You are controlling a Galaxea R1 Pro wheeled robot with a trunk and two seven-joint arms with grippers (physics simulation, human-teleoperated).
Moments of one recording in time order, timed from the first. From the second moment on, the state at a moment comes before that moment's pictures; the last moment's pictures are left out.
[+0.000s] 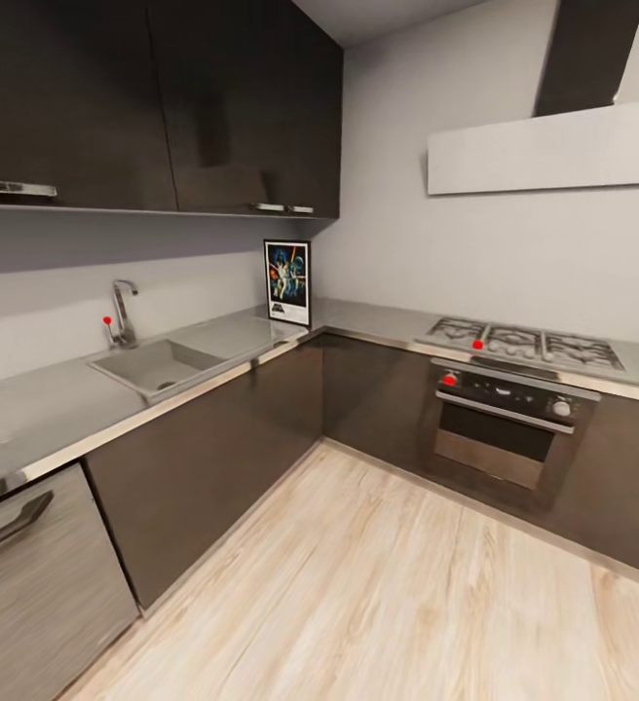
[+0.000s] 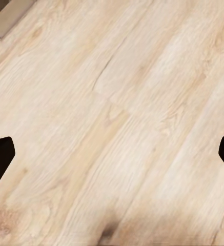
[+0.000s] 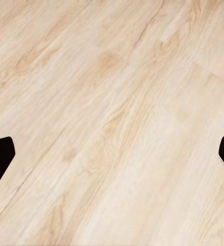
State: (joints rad) left arm 0.03 0.01 0.00 -0.69 -0.01 -0.07 0.00; right arm -0.16 -0.13 0.00 -0.40 0.01 -0.23 -0.01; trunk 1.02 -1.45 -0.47
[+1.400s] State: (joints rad) left arm 0.03 0.01 0.00 -0.69 -0.01 -0.07 0.00; right arm -0.16 -0.13 0.00 -0.40 0.01 -0.23 -0.01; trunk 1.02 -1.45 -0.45
